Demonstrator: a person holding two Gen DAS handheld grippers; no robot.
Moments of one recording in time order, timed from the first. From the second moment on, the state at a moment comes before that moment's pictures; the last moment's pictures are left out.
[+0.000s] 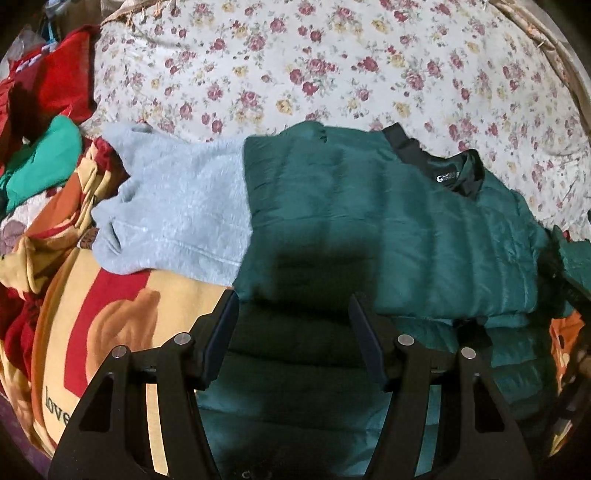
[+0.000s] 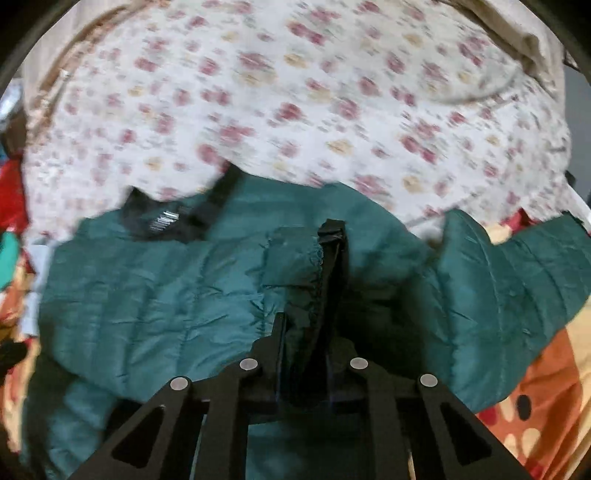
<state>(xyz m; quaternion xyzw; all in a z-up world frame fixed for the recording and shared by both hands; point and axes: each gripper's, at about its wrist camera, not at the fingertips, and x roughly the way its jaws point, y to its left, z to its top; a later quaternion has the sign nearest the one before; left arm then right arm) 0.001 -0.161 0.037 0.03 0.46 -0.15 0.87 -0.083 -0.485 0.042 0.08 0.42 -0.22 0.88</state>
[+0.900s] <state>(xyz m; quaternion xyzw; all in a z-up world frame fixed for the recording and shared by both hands) 0.042 -0.206 -0.001 0.03 0.46 -0.12 0.88 -0.042 -0.467 0.000 0.06 0.45 -0.15 0.88</state>
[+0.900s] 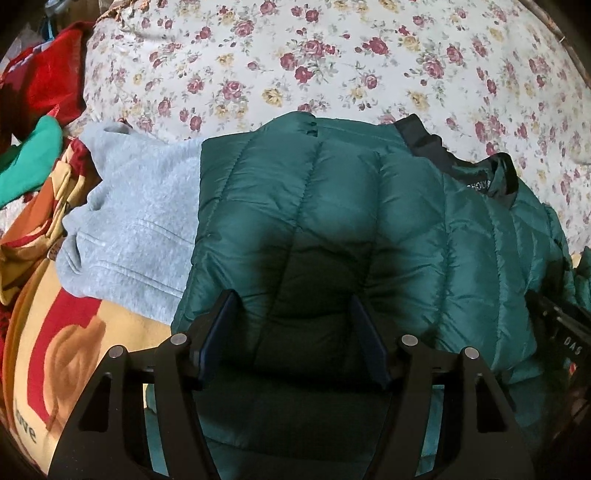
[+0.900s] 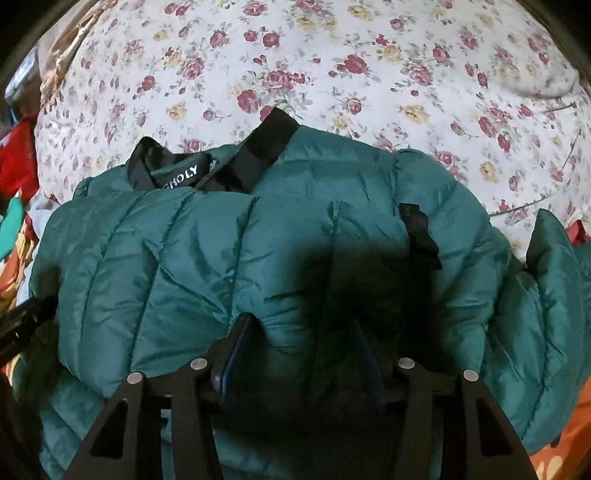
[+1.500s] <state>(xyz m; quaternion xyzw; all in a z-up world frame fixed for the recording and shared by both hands) 0.039 -0.211 -0.006 0.05 0.44 -0.12 0.89 -0.060 -0.482 0.005 0.07 0.45 -0.15 0.88</state>
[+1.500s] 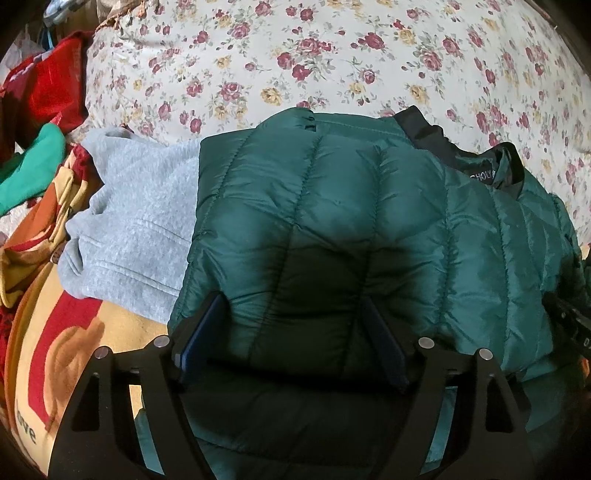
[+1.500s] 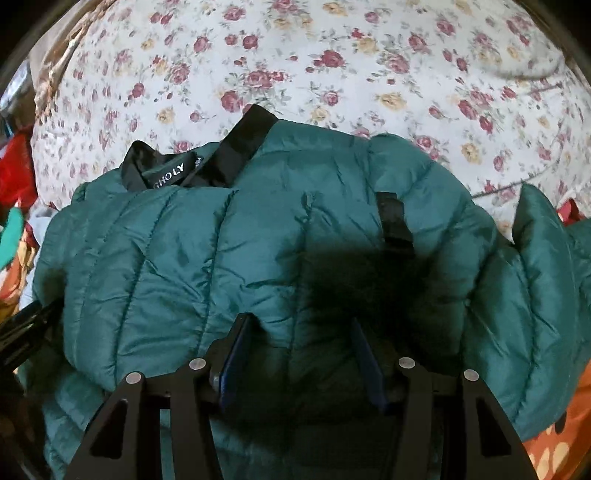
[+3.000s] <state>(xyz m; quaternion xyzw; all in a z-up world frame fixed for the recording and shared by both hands) -0.028 -0.252 0.052 0.02 0.43 -0.19 0.88 -0.165 -0.547 0.095 0.06 0.39 -0.27 0.88</state>
